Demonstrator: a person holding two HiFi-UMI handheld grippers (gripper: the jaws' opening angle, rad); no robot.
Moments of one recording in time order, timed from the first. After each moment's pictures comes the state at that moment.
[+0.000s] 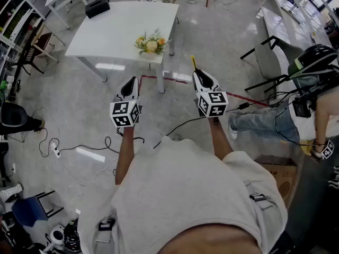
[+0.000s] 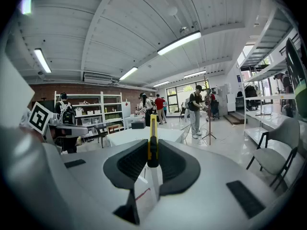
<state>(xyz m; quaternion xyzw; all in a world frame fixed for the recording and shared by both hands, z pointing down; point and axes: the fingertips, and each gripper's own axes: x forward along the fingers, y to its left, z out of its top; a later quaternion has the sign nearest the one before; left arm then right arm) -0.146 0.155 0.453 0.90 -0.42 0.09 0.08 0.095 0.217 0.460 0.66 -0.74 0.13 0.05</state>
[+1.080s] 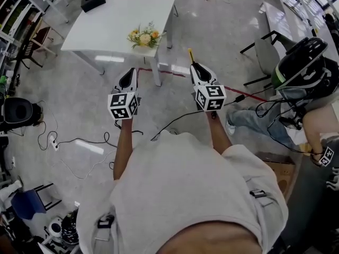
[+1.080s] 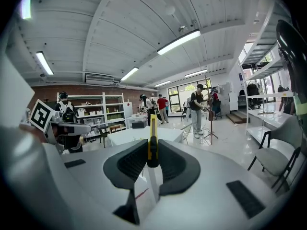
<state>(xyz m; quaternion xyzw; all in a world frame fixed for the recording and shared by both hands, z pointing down) -0.107 0.158 0.449 0.90 -0.43 0.09 0.07 0.123 0.218 0.465 0.65 -0.75 0.13 0.05</state>
